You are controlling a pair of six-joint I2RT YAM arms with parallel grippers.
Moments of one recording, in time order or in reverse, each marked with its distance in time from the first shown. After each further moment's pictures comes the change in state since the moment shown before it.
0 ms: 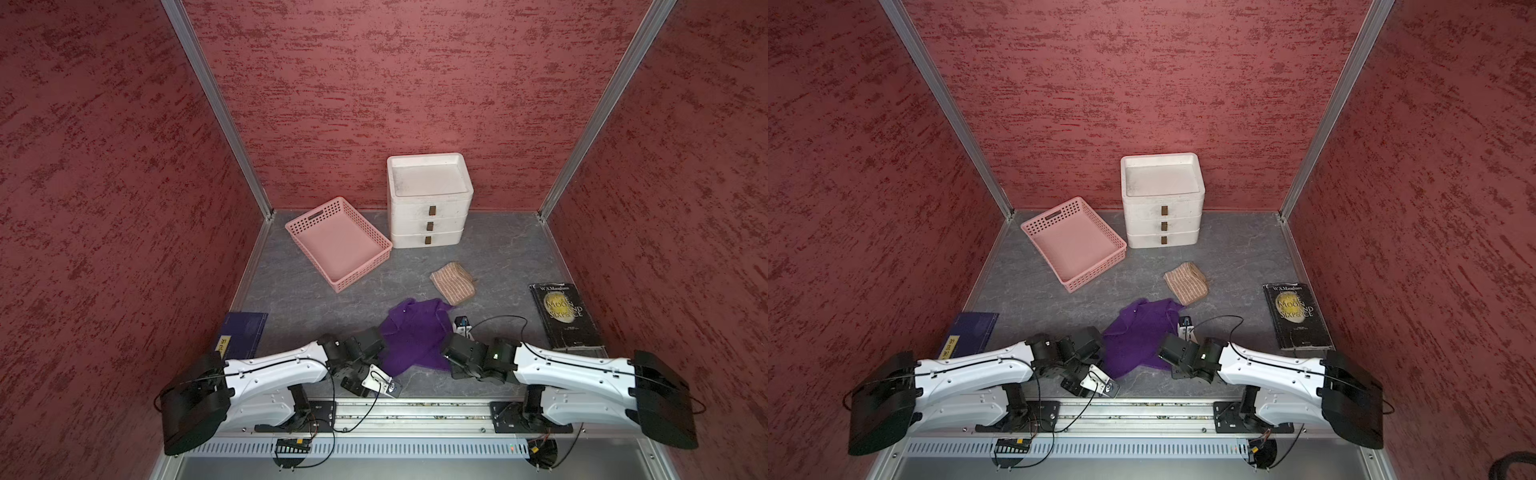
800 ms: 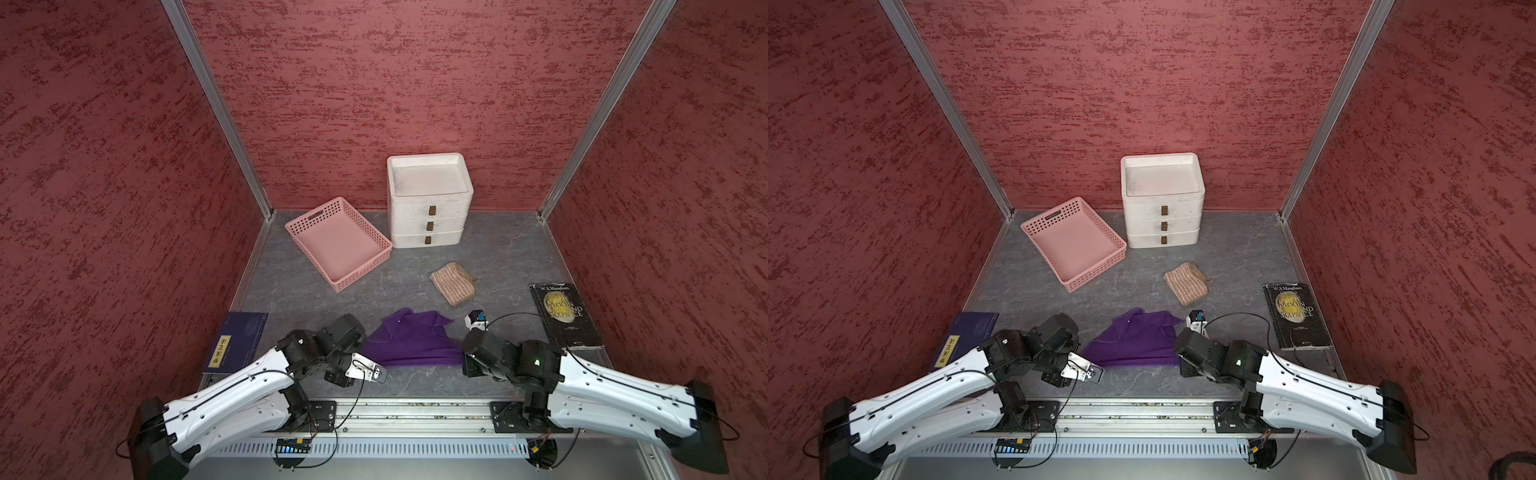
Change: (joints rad) left arm 0.135 -0.336 0.105 -0.325 -0.039 -0.016; right arm 0.001 -0.314 0.046 -0.130 -0.029 -0.026
